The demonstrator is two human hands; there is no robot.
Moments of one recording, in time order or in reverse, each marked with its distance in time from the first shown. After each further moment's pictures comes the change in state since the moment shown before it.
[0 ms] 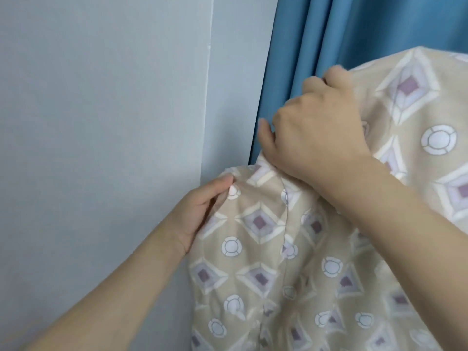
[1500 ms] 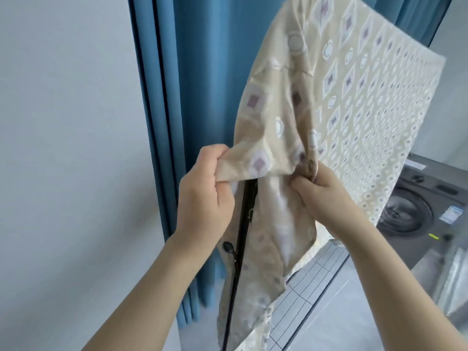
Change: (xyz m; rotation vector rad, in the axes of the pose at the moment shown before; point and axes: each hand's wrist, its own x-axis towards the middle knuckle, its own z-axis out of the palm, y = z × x) left_hand -0.028 -0.036 -0.045 0.690 -0.316 0.842; right_hand -0.130 -0.146 -0.123 0.631 -0.350 1.540
